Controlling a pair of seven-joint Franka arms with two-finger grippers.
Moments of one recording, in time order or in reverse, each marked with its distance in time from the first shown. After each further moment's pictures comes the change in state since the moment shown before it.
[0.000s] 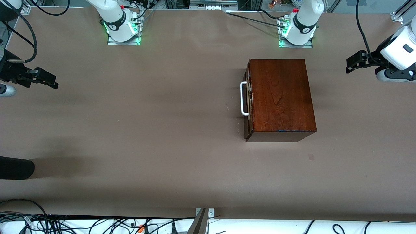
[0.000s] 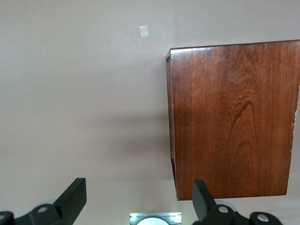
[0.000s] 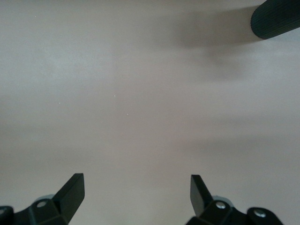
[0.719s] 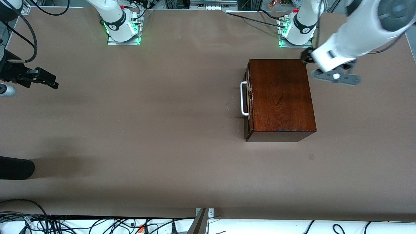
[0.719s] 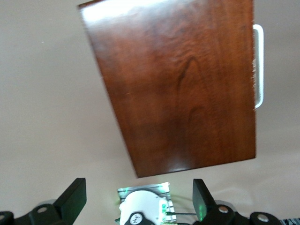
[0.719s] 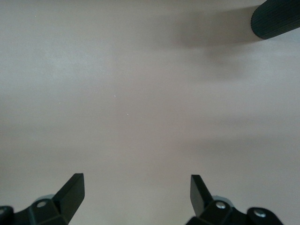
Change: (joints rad) left arm -0.014 0.094 -0.275 0.000 -0.002 -0.069 -0.134; right arm 0.000 0.000 0.000 0.000 0.000 0.000 0.000
